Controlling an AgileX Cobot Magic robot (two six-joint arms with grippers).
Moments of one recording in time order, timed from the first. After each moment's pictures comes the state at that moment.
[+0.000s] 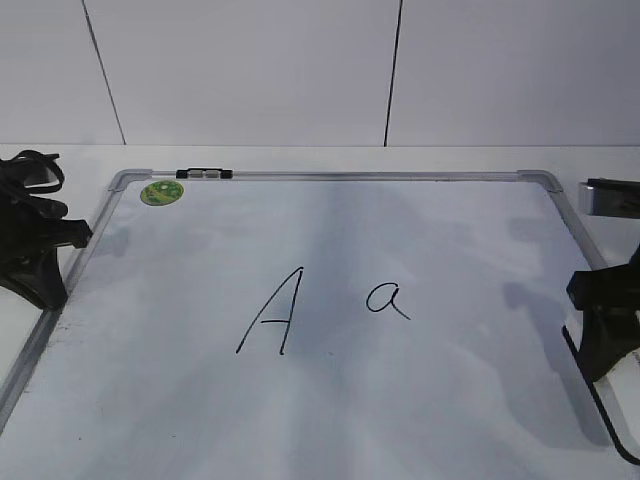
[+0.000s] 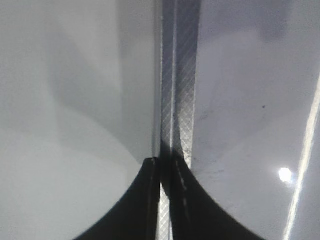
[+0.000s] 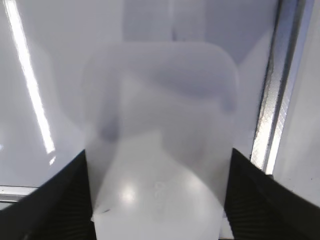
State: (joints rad) left arm -0.06 1.96 -1.25 -0.22 0.94 0.04; right arm 0.13 1.55 -0.99 0.10 1.17 0.08
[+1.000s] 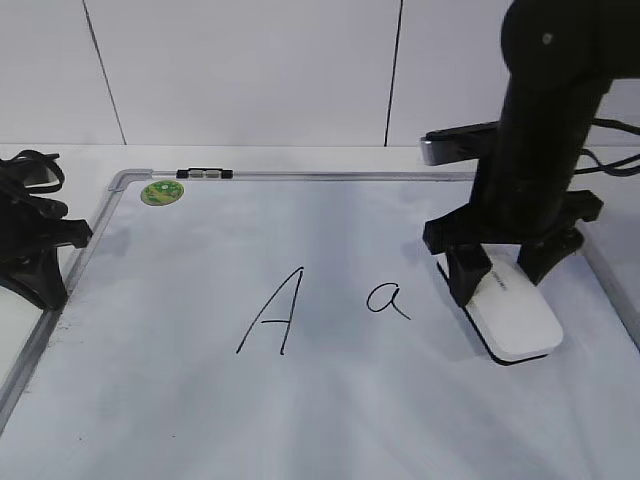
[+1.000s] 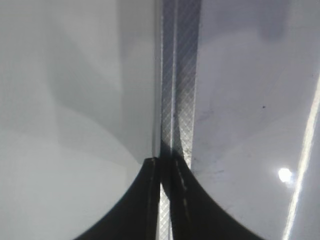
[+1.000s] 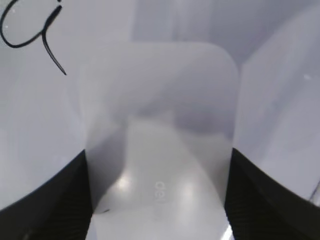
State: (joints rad) left arm -0.06 1.96 -1.25 -0.22 0.94 0.04; right arm 0.39 1.84 -1.39 -0.03 1.21 0.12
